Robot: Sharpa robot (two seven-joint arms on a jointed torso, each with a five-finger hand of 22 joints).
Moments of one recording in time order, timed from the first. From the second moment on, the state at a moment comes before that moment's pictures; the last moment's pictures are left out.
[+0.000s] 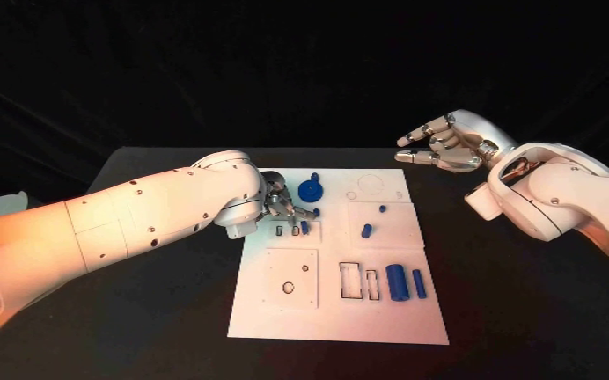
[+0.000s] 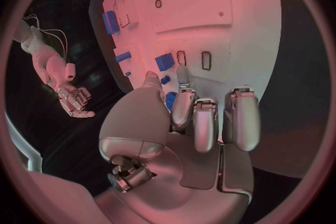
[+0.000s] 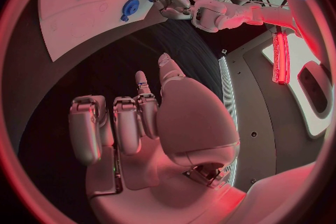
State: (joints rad) left arm 1.29 -0.57 -0.05 1.35 -1.00 0.11 -0.65; left_hand 1.11 0.04 -0.20 0.29 0.05 0.96 0.03 0.65 0.53 1.42 -0.04 1.31 1.25 1.47 -0.09 1.57 1.31 0.05 1.46 0.02 1.45 1.31; right arm 1.28 -1.07 0.02 1.66 -0.92 -0.38 0.04; right_hand 1.35 -0.06 -0.02 0.17 0.21 1.04 0.13 0.09 0.08 1.47 0.05 1.40 1.31 1.47 -0.02 1.53 1.31 0.01 1.47 0.09 1.51 1.31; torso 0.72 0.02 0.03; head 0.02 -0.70
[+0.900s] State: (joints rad) left arm 1.30 -0.54 -0.05 1.33 -1.02 0.15 -0.66; left_hand 1.13 0.06 -0.20 0.29 0.05 0.96 0.03 0.67 0.57 1.42 -0.04 1.31 1.26 1.47 -0.09 1.57 1.31 0.05 1.46 0.02 1.45 1.31; right arm 1.28 -1.04 0.02 1.64 -0.92 -0.38 0.04; right_hand 1.35 -0.06 -0.03 0.17 0.22 1.04 0.13 0.09 0.08 1.47 0.05 1.40 1.31 1.47 -0.02 1.52 1.31 0.01 1.47 0.09 1.51 1.31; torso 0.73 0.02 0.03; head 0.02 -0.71
